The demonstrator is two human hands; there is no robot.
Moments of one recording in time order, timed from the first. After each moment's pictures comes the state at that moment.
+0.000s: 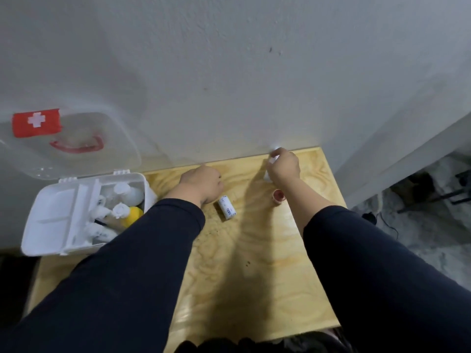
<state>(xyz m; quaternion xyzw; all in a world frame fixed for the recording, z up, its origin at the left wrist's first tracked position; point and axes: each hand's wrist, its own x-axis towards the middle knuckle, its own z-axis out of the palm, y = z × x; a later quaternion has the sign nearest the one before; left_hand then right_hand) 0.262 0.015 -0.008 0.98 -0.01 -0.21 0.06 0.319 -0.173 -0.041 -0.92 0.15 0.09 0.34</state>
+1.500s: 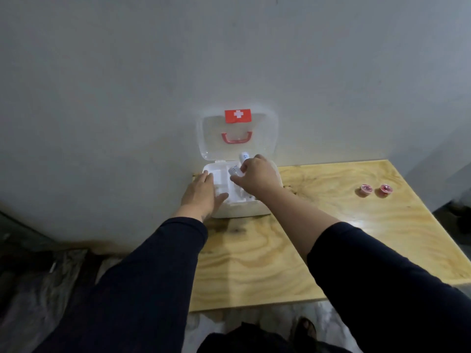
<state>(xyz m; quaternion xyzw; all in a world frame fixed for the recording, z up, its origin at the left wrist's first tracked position) 0.068 0.277 0.036 0.98 0.09 -0.07 0.17 0.117 0.136 0.075 -0.96 -0.12 0.04 0.25</state>
